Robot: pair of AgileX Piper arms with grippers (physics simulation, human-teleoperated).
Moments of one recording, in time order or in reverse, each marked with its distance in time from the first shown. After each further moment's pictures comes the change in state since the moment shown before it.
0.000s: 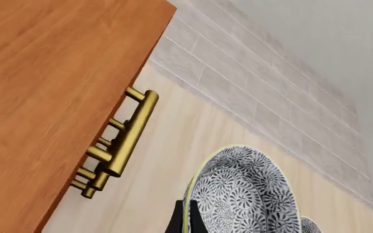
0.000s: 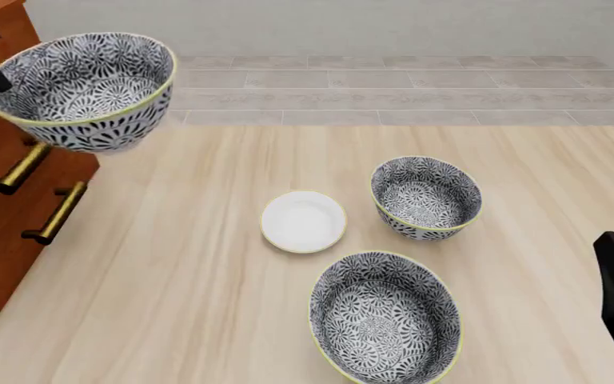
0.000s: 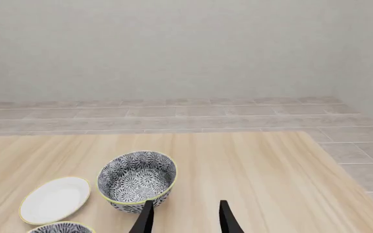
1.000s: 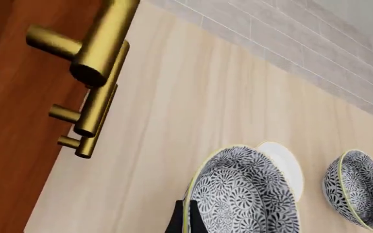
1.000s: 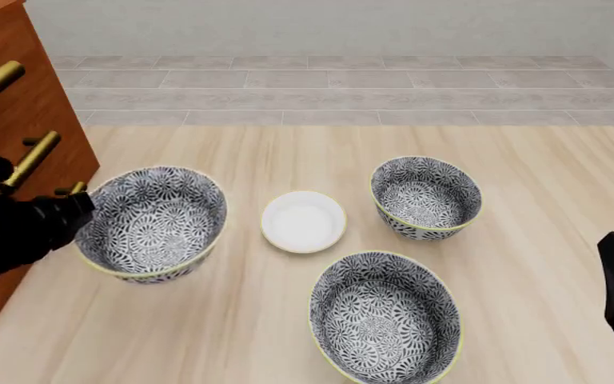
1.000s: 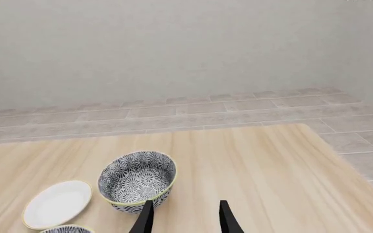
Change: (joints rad) left arm -0.133 -0.038 0.556 -0.437 0.058; right arm -0.020 -0.013 -0.001 0.024 0.050
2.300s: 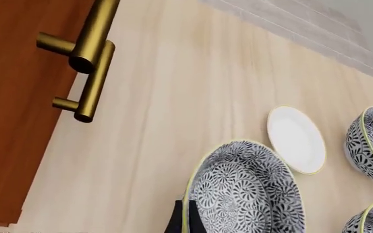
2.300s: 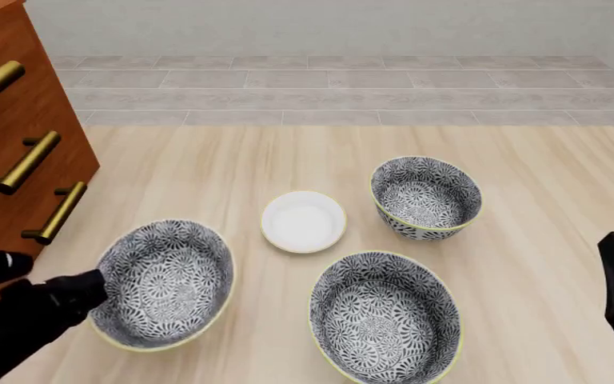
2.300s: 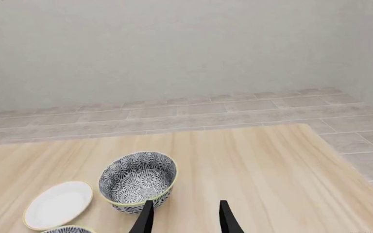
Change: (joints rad) left arm -0.044 0.041 0.378 -0.477 0.101; right arm 0.001 -0.003 -0.001 0.001 0.005
